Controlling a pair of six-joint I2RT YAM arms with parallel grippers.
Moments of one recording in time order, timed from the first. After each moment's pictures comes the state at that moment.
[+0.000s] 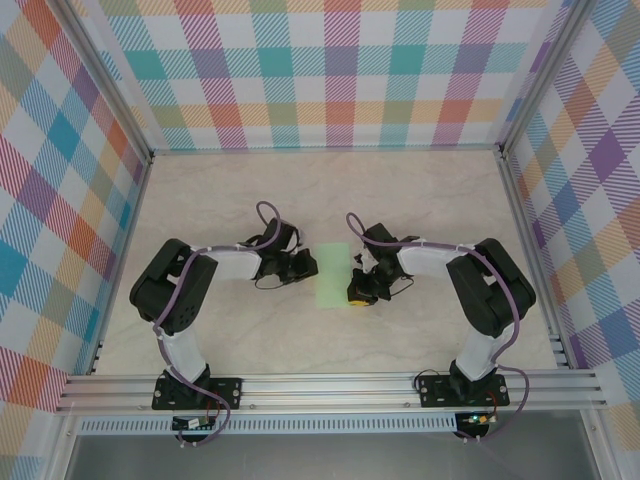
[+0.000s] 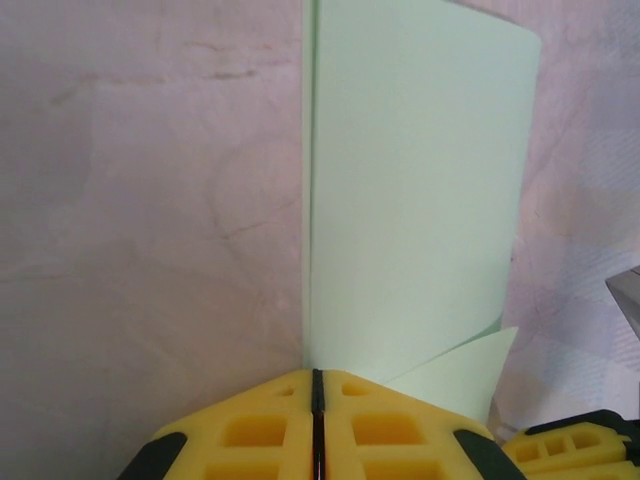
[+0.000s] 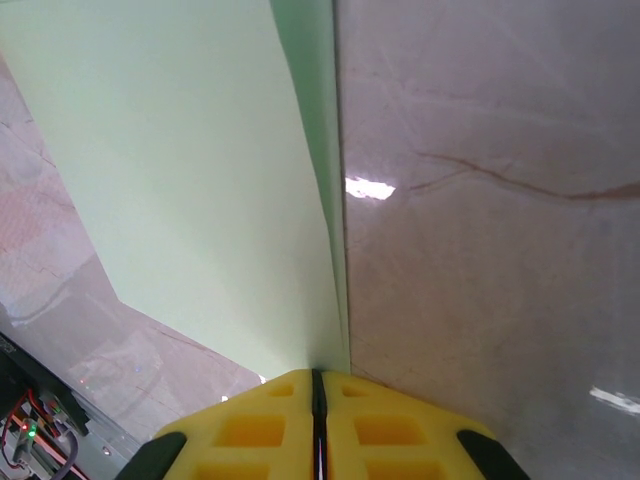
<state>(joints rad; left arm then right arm) -0.52 1.81 0.89 -0.05 0.40 -0.76 0.57 1.76 0.92 -0.53 -0.55 0.61</state>
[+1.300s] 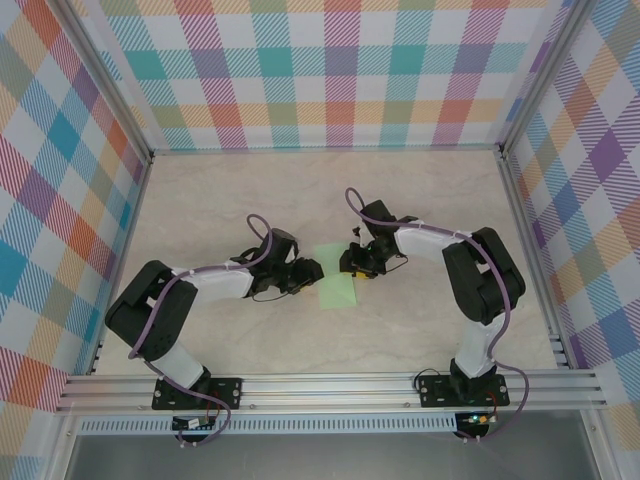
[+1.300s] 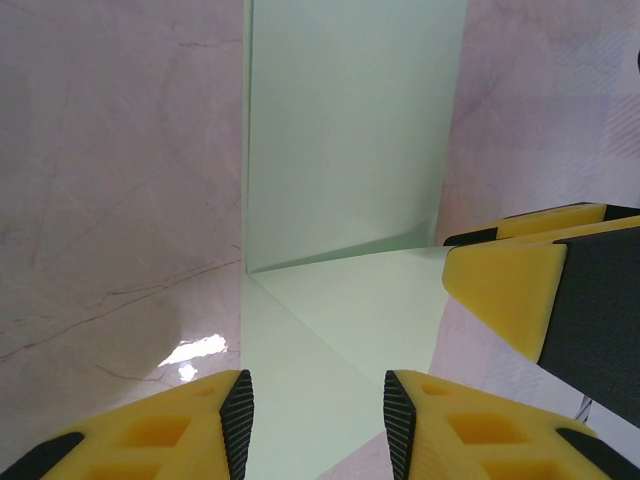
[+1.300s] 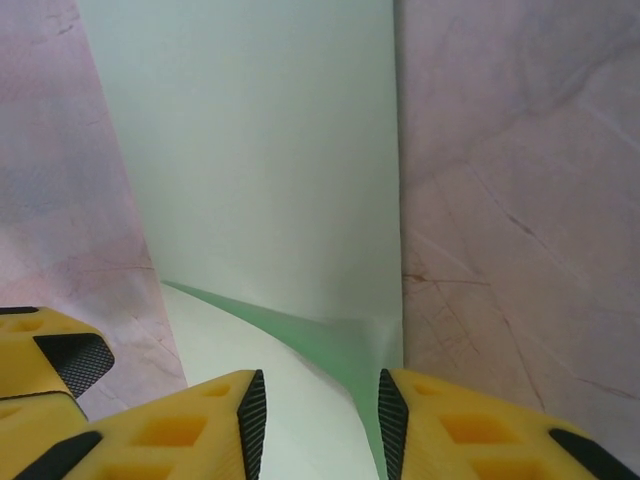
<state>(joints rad) -0.62 1.62 0.74 0.01 0.36 -0.98 0.52 1.85 1.11 -0.51 -0.49 0.57</state>
